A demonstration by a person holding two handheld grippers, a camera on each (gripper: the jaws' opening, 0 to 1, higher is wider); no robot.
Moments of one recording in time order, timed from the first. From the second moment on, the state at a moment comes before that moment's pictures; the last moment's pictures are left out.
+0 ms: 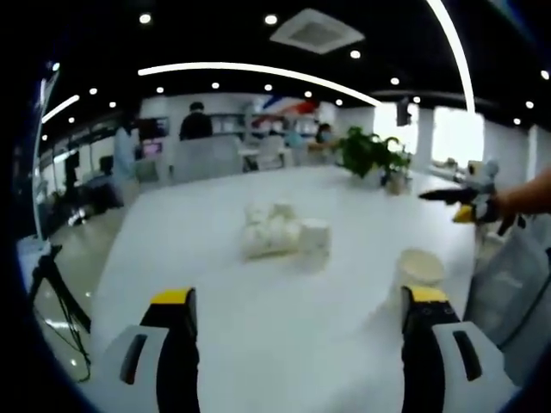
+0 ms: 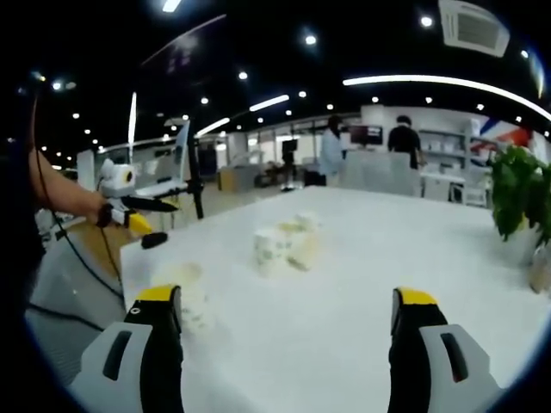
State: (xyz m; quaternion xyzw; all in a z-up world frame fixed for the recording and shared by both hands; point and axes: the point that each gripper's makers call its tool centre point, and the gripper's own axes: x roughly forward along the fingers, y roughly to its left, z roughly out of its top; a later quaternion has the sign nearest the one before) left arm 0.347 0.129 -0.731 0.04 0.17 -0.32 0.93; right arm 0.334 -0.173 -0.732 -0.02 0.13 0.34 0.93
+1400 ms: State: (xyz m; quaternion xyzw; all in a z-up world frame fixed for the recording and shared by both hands) left arm 0.411 0.046 -0.775 0.07 0.19 -0.37 0.91; right arm 0.326 -0.187 -0.753 0.00 0.16 0.32 0.93
